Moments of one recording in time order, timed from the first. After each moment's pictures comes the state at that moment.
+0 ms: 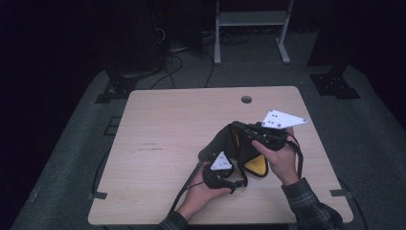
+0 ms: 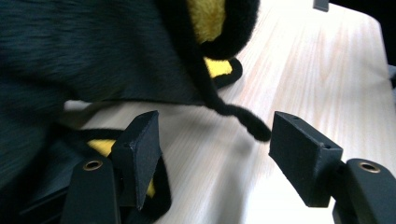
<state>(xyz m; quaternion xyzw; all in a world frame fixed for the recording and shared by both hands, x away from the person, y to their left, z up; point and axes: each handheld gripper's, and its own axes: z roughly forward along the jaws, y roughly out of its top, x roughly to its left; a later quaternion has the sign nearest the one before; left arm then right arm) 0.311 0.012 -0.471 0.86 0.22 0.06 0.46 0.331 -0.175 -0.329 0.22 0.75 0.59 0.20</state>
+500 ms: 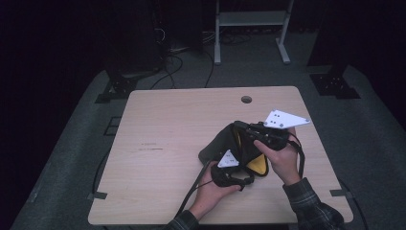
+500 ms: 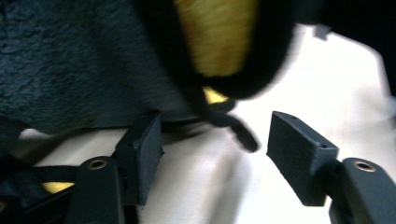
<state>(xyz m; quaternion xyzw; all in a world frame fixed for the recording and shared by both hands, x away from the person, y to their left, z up) 0.311 -0.002 -0.471 0.83 0.24 0.03 0.50 0.331 -0.181 -0.330 0.23 0.75 0.59 0.21</state>
